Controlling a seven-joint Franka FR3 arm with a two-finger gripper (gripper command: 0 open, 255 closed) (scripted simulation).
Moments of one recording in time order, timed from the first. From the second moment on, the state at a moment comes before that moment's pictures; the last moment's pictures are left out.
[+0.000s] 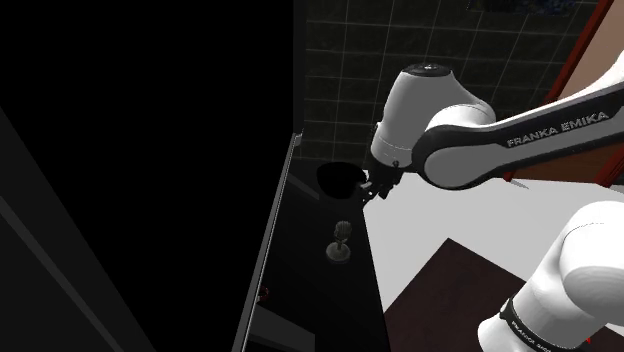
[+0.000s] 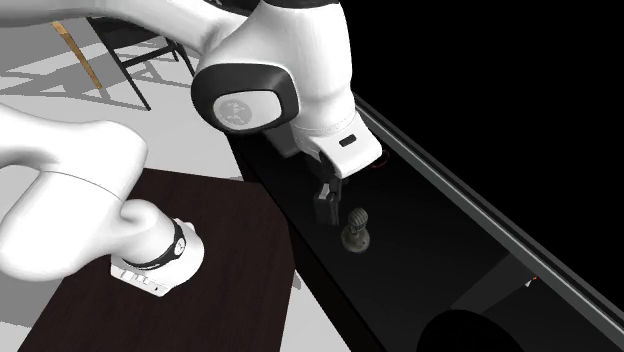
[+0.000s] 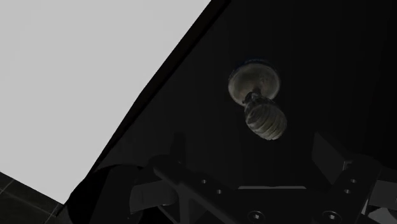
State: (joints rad) arm 0.02 -0.55 0.30 -2.73 0.01 2.36 0.36
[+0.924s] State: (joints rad) arm -0.25 -0.13 0.57 -2.71 -0.42 2.76 0.78
